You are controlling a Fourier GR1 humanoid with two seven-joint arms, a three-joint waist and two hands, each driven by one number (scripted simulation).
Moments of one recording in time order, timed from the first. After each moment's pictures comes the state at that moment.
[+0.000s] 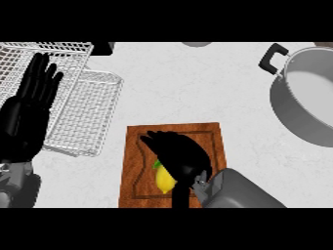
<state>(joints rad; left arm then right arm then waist) -0.22 0.26 -0.05 -1.82 0.16 0.24 0.26 -0.52 -0.14 0.76 -1.55 0.42 0.38 0.66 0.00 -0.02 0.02</state>
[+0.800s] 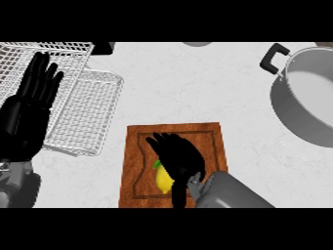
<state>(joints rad) -0.22 0.26 -0.05 -1.82 0.16 0.23 0.28 -0.50 -0.10 0.79 -1.40 0.55 0.32 0.63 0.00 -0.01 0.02</state>
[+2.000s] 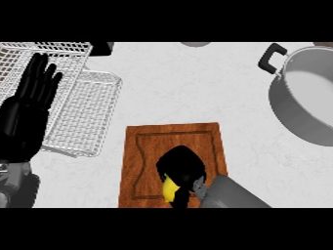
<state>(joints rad) -0.22 0.26 -0.04 -1.82 0.17 0.22 0.27 -0.47 -0.12 0.87 -1.24 0.69 0.24 0.33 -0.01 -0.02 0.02</state>
